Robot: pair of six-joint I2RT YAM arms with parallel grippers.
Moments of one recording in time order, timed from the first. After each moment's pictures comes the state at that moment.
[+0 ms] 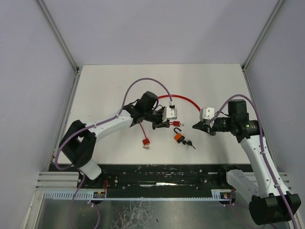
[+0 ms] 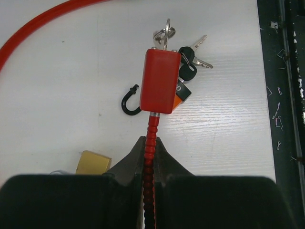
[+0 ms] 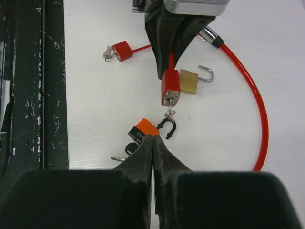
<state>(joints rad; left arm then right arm) -0.72 1.61 1.10 -0.23 0.68 0.61 0.12 0.91 0.89 -0.87 -1.04 -1.06</state>
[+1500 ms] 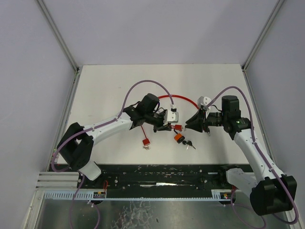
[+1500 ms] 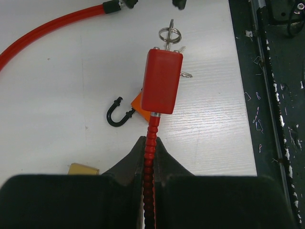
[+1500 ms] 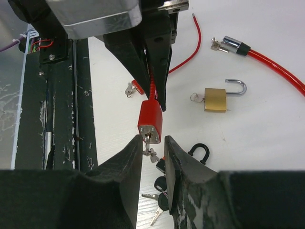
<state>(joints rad) -0.76 1.59 1.10 -0.23 0.71 0.59 0.16 1.02 0.77 -0.45 -1.14 -0.54</state>
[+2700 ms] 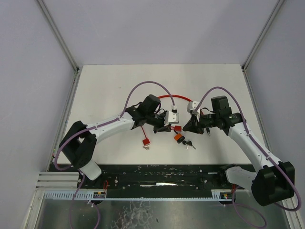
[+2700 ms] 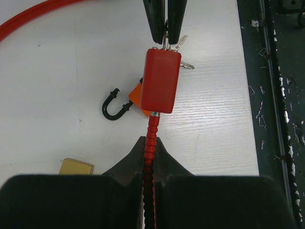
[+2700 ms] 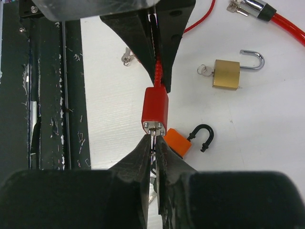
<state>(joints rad) -0.76 1.62 1.10 -0.25 0.69 0.59 0.27 1.12 0.81 -0.59 -1.00 -0.73</state>
